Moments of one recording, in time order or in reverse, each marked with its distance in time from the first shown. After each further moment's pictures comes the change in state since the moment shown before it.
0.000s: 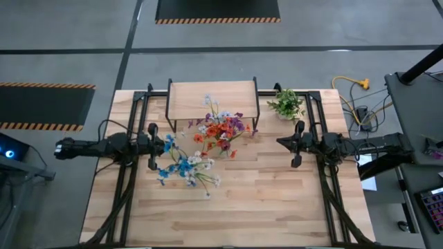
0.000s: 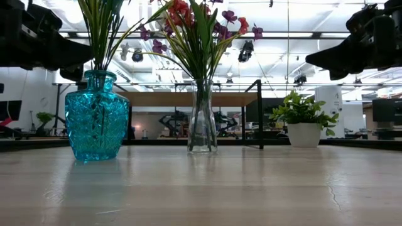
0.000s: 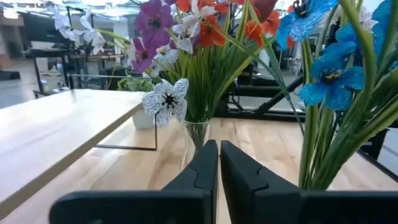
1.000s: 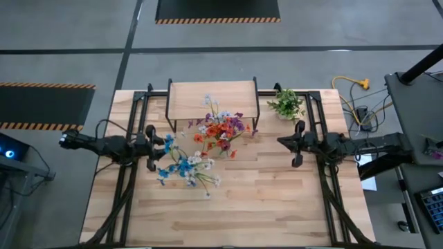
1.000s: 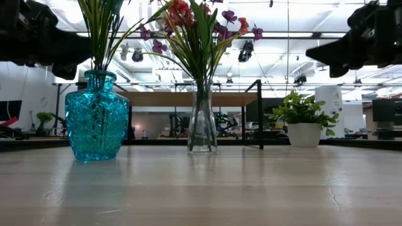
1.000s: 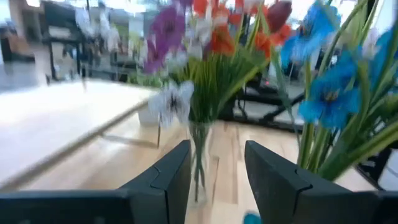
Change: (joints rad) left arm -0.201 -0.010 0.023 -0.014 -0.265 -0.081; right arm 0.007 0.000 0.000 0.046 0.001 0.029
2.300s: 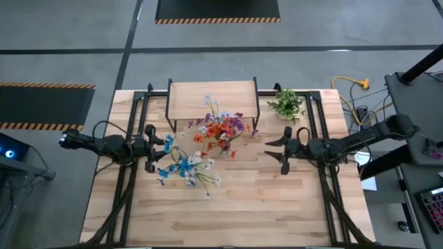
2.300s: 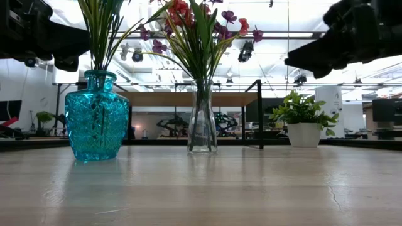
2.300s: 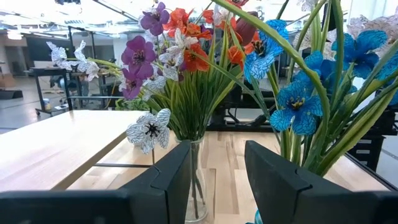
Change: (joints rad) left arm 0.000 0.009 0.000 0.057 0.069 0.144; right arm 0.146 0.609 0.128 0.321 0.115 0.039
